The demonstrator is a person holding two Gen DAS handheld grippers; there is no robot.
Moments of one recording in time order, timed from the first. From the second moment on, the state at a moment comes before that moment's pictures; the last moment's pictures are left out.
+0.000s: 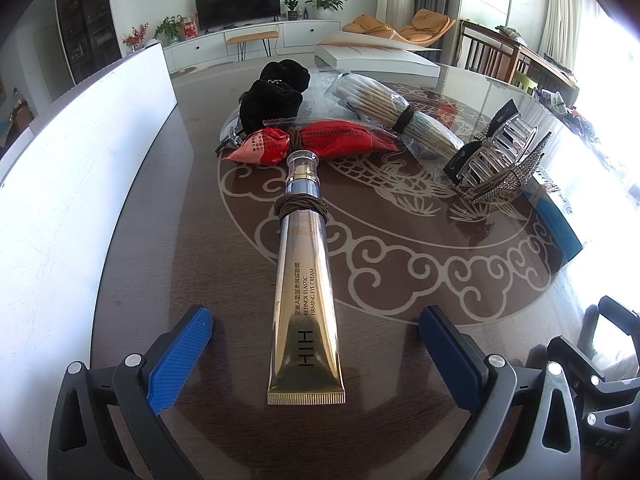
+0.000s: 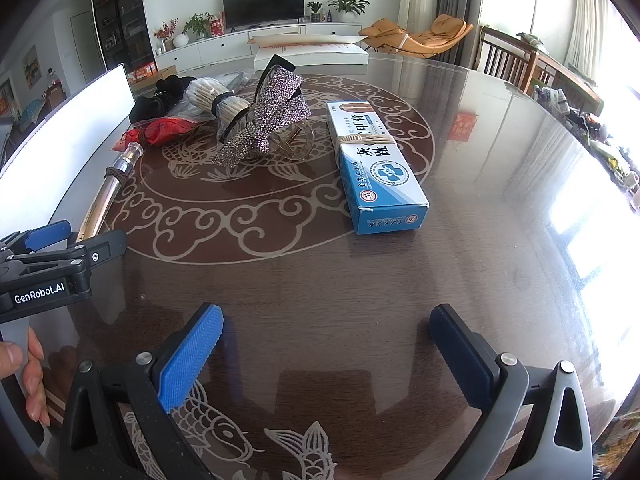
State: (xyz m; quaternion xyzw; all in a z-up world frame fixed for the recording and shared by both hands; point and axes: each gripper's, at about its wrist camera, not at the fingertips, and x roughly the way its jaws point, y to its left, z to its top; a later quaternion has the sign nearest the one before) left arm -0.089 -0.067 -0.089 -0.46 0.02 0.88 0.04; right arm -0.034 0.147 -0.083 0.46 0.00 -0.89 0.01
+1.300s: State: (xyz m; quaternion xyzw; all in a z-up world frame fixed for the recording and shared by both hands) left arm -0.044 -0.096 -0.077 -0.44 -0.04 0.89 0.11; right arm -0.072 0.171 -0.063 0.57 0.07 -0.81 0.12
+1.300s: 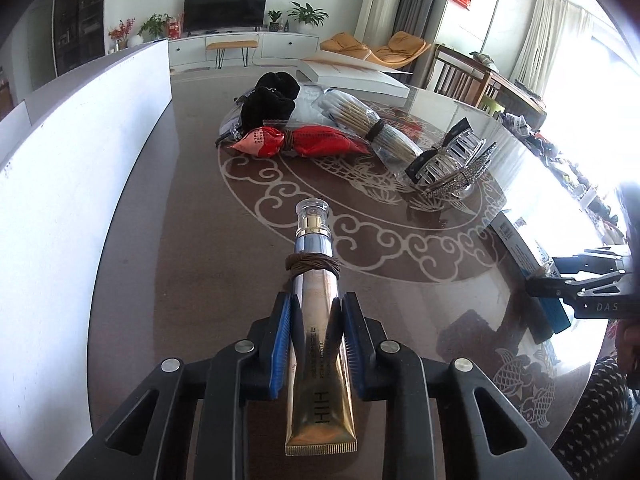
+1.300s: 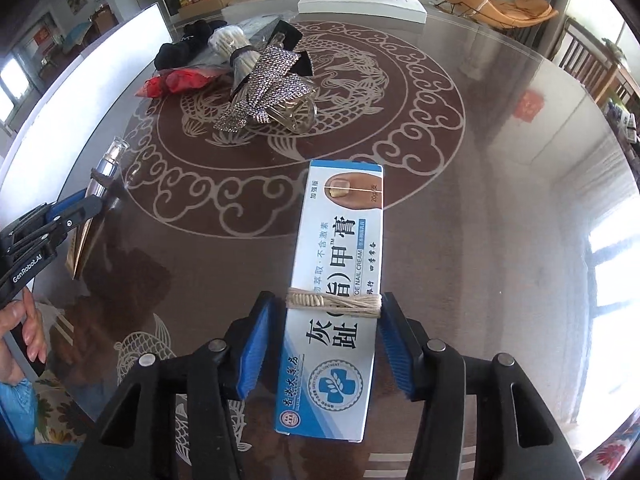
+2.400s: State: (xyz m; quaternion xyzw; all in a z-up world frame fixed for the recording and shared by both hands) left arm 0.069 -0.363 0.023 -0.31 -0.20 0.91 -0.19; right arm -0.039 -0.173 0.047 0.48 -0.06 -0.76 0.43
